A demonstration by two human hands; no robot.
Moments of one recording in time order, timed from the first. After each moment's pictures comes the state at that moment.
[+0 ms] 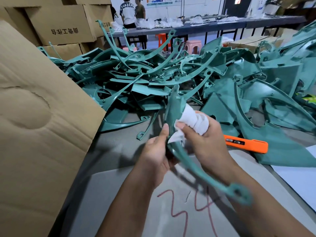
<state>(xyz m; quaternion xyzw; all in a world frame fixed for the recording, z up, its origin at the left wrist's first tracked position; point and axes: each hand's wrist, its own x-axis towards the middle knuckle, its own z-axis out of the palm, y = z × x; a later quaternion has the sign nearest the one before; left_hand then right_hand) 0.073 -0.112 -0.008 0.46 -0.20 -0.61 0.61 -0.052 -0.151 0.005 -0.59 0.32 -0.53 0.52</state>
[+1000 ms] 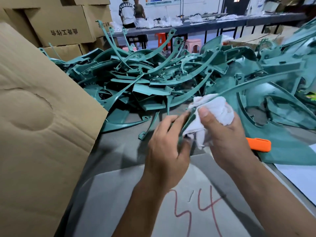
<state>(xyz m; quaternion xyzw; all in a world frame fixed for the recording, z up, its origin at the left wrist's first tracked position) 0.069 -0.095 -0.001 0.57 -0.69 0.00 0.44 -0.067 -0.155 0.020 -0.51 0.21 -0.59 0.59</state>
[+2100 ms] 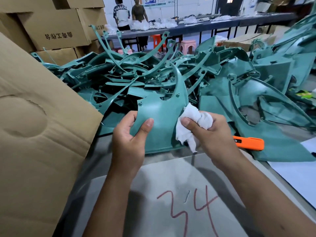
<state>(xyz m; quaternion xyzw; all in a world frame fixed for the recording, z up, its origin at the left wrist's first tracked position) 0.120 -0.092 0.011 0.49 -0.53 -0.23 0.65 -0.072 -0.164 0.008 -0.61 0.33 -0.52 0.50</state>
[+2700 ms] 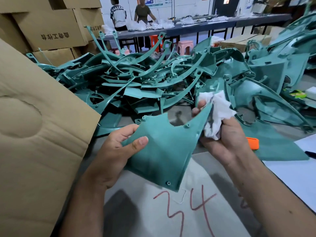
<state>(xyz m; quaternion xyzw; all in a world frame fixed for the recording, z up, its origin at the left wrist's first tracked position) 0.142 -0.070 0.025 0.44 -0.49 -0.50 0.56 -0.088 -0.176 0.020 -0.29 0.13 -0.53 0.79</state>
